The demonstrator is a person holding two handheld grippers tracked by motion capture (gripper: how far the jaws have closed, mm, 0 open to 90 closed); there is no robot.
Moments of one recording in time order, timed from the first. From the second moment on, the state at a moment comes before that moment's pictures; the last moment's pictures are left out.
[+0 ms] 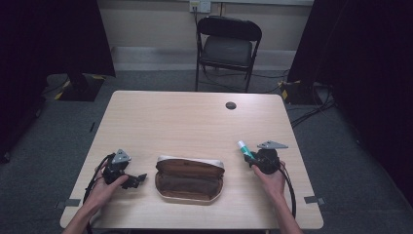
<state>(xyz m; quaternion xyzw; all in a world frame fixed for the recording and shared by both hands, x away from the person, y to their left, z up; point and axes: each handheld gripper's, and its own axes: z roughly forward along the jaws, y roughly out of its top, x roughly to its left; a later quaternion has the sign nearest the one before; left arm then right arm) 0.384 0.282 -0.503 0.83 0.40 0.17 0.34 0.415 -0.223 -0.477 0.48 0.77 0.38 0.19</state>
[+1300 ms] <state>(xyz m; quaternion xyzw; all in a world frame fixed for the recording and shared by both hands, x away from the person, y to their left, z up) 0.386 0.281 -0.503 0.83 0.41 0.17 0.35 0.361 -0.193 -0.378 0.36 0.77 0.50 0.17</state>
